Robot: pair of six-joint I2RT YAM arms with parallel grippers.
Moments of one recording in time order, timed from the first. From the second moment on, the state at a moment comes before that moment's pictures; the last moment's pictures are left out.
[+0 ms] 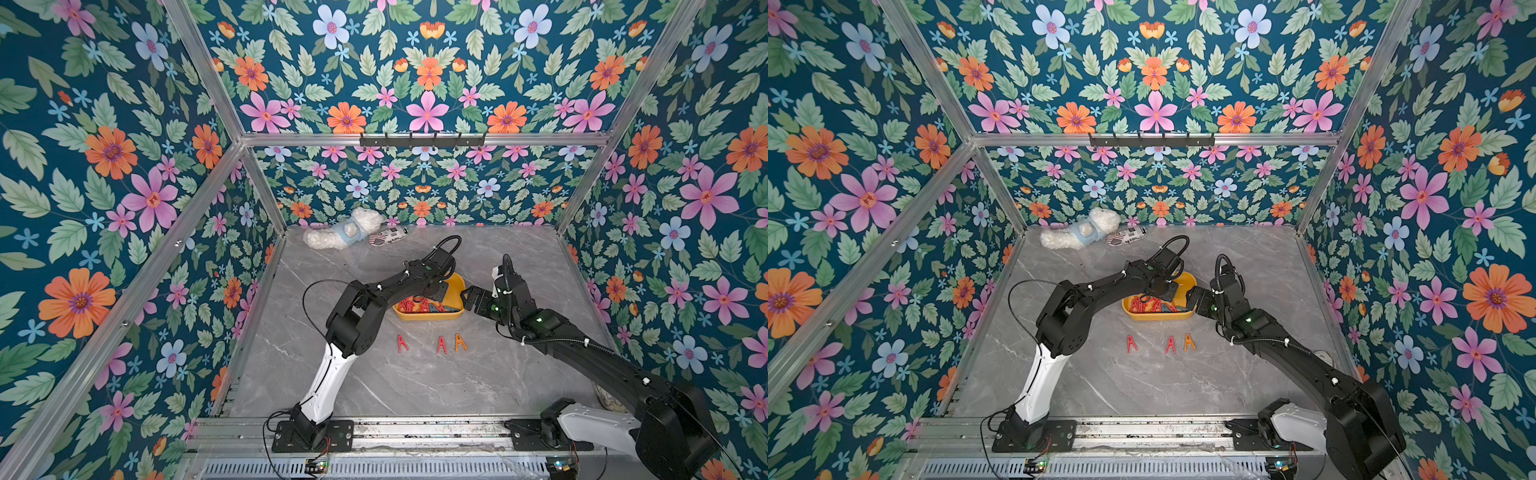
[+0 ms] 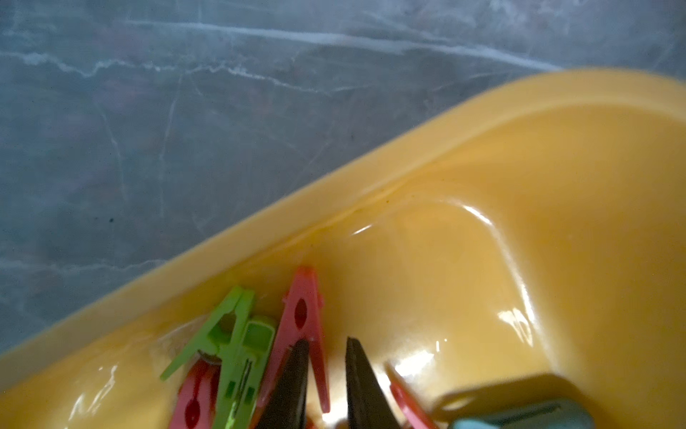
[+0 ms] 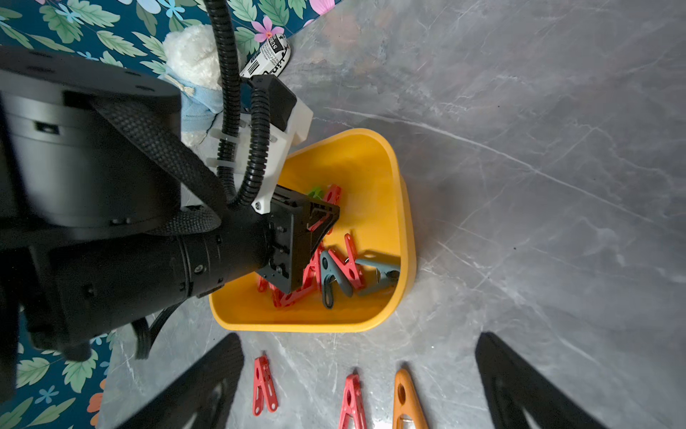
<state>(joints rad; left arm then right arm) -0.78 2.28 1.81 -0.65 -0.12 -0.24 0.55 1.19 0.76 -0.25 0.03 0.74</state>
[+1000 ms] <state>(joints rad) -0.81 2.20 1.80 -0.70 -0.19 -0.28 0.55 1.15 0.73 -0.24 0.02 0.77</state>
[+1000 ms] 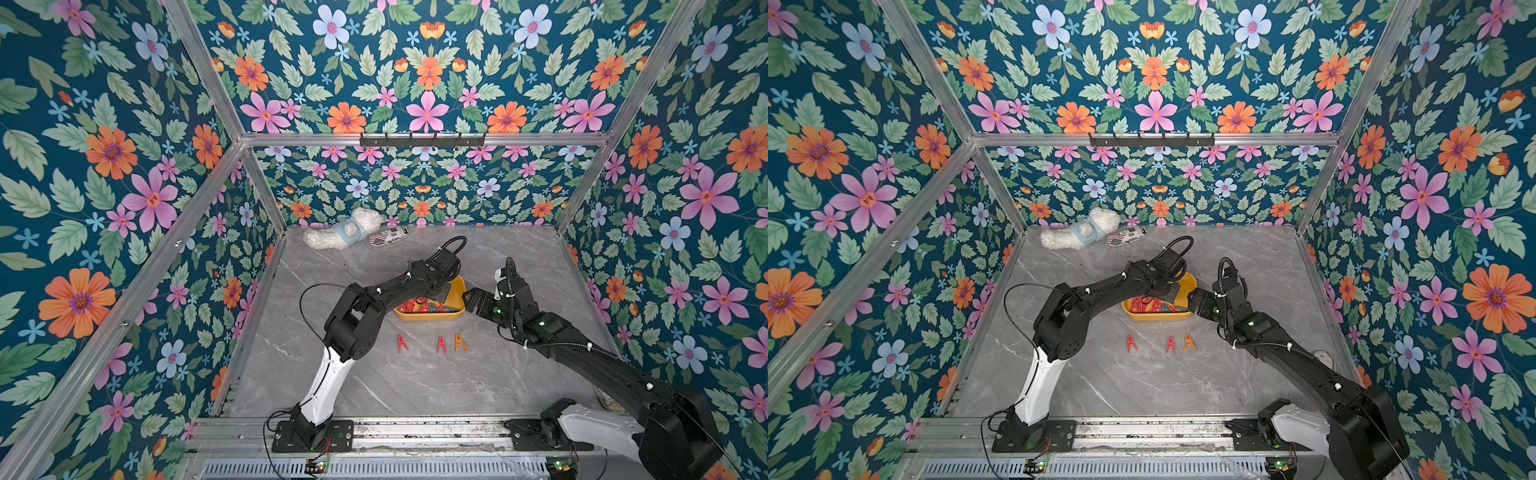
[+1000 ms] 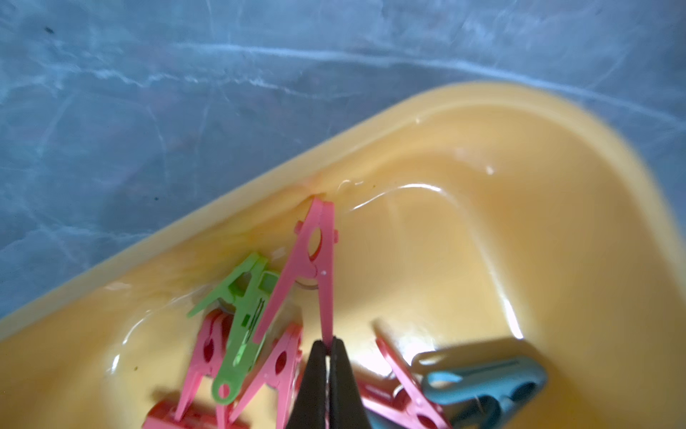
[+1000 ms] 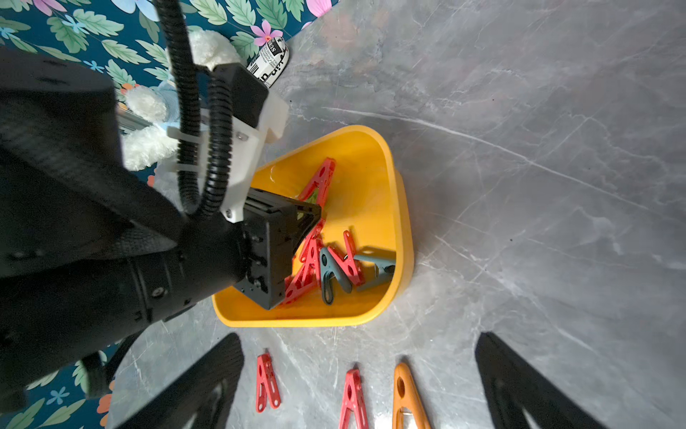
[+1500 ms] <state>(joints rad) -0.81 1.92 1.56 -0.67 -0.20 -0.39 0.55 1.15 0.73 -0.20 -0.05 0.76</state>
